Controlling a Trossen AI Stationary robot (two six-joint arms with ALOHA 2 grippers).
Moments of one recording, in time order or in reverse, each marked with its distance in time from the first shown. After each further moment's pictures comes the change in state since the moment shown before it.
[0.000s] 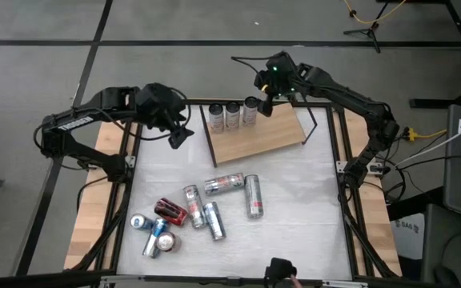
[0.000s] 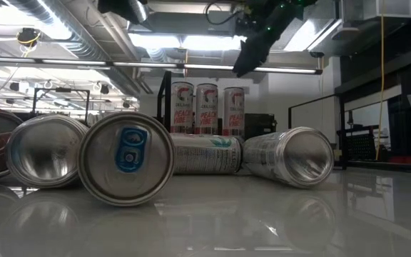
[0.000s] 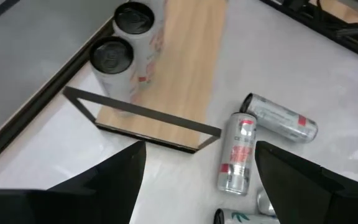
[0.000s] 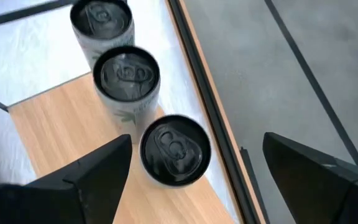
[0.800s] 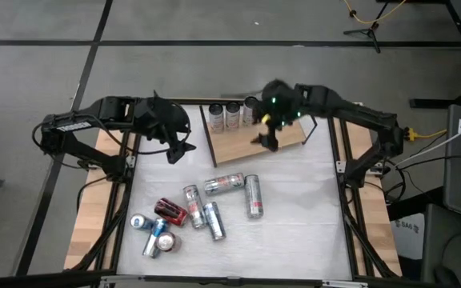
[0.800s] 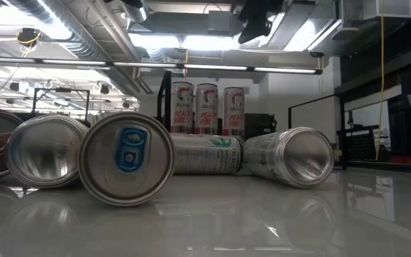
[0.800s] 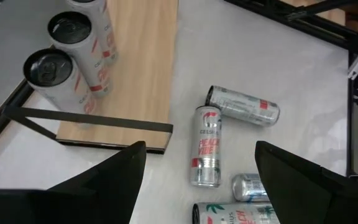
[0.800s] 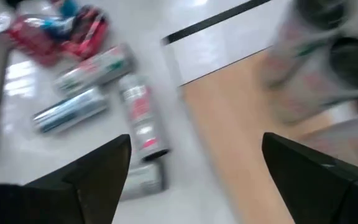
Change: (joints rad) left arm -0.159 0.000 0.000 0.038 -0.004 0.009; right arm 0.343 -0.080 0.070 -0.265 -0.121 0.291
